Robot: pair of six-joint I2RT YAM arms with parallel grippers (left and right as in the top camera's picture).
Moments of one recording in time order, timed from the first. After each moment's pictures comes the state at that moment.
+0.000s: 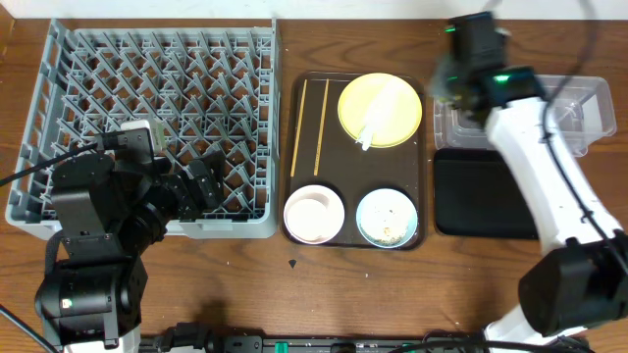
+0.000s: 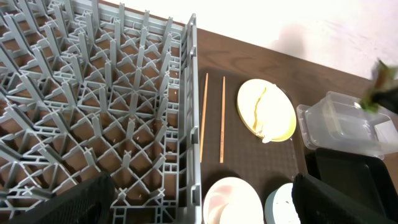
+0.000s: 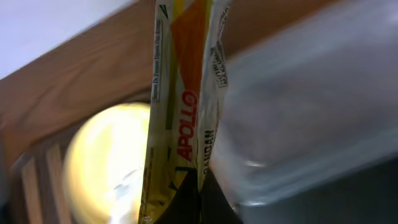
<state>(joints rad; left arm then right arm) 0.09 0.86 1.15 -0.90 0.34 -0.23 0.17 1.77 1.61 -0.80 0.24 0.67</state>
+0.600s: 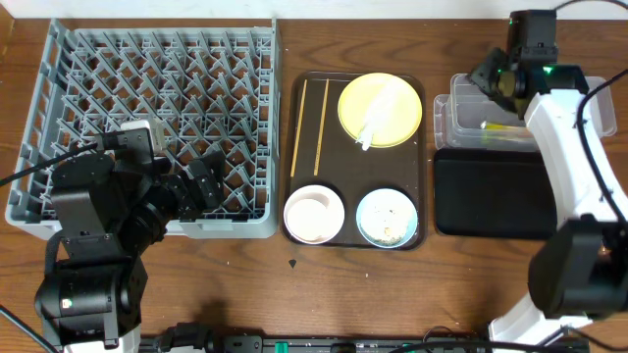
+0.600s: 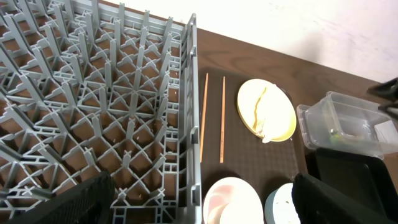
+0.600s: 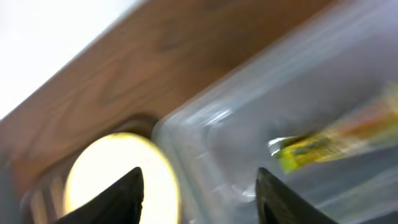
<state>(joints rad) 0.09 0.86 1.15 -0.90 0.34 -0.23 0.02 1.81 1.60 -0.69 0.03 0.61</state>
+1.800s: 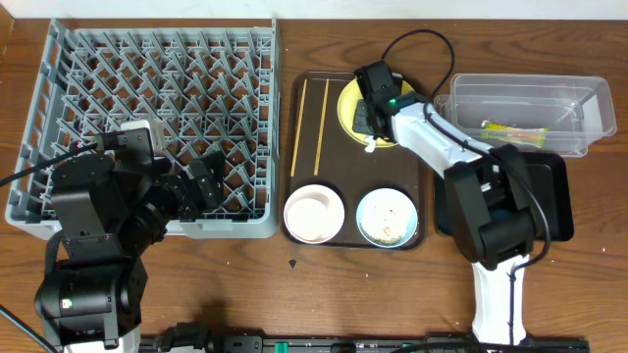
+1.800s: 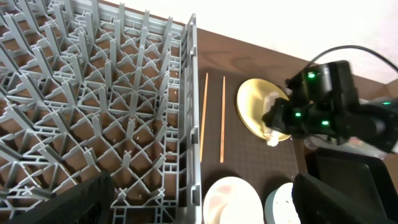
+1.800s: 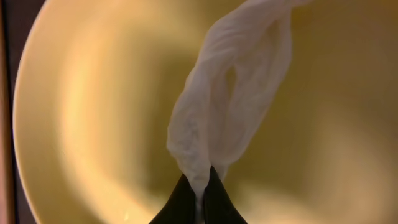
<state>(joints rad) 0.09 0.86 1.15 -0.90 0.34 -0.23 0.41 2.18 1.57 -0.52 0.14 0.60</state>
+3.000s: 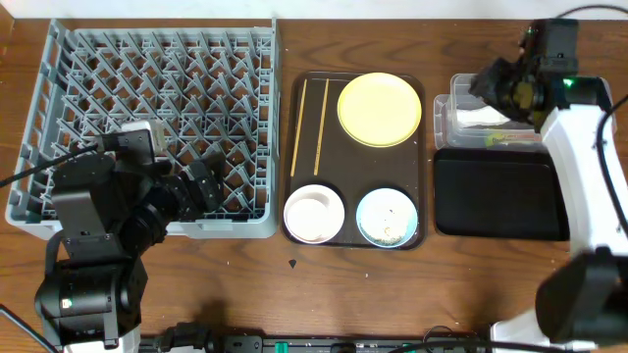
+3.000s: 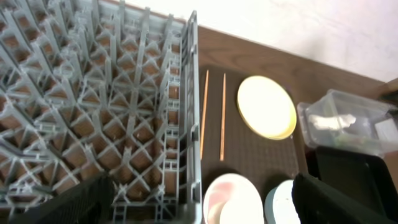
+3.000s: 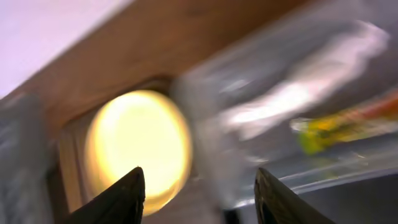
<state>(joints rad) 0.09 0.86 1.15 -0.92 0.34 -0.23 -0.02 1.70 1.54 -0.75 -0.15 0.52</state>
